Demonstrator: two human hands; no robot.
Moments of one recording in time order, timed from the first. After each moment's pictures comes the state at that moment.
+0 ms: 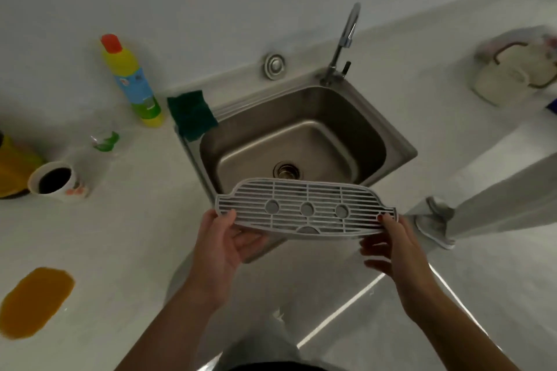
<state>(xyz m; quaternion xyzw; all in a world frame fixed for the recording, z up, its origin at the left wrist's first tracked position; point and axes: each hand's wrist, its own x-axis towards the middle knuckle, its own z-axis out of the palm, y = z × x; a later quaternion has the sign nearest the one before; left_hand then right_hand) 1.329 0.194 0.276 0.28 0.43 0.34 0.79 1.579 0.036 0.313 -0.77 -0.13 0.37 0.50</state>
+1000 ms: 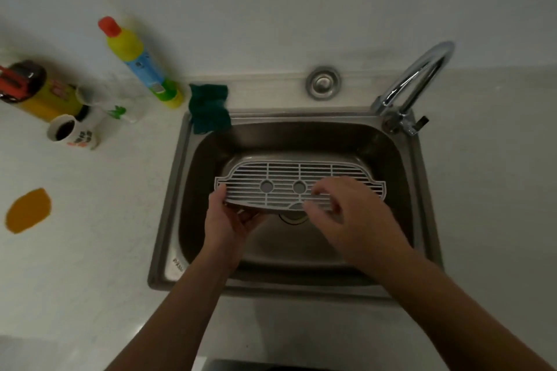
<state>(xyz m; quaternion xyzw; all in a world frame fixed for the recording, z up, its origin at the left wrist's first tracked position) 1.580 0.290 0.261 0.06 0.60 0.52 0.60 1.805 0.303 0.327 -0.56 -0.75 0.31 0.17</state>
